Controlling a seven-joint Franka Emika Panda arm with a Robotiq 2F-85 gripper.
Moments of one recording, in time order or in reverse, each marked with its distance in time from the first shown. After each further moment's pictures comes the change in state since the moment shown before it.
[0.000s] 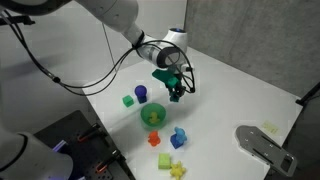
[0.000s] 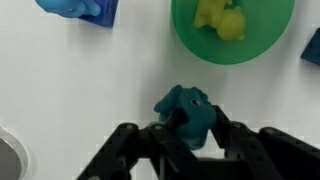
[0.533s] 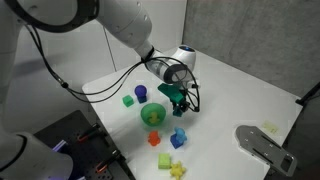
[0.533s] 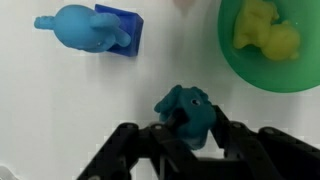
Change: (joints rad) arm -0.065 0.117 -0.024 0.032 0.001 0.008 0.000
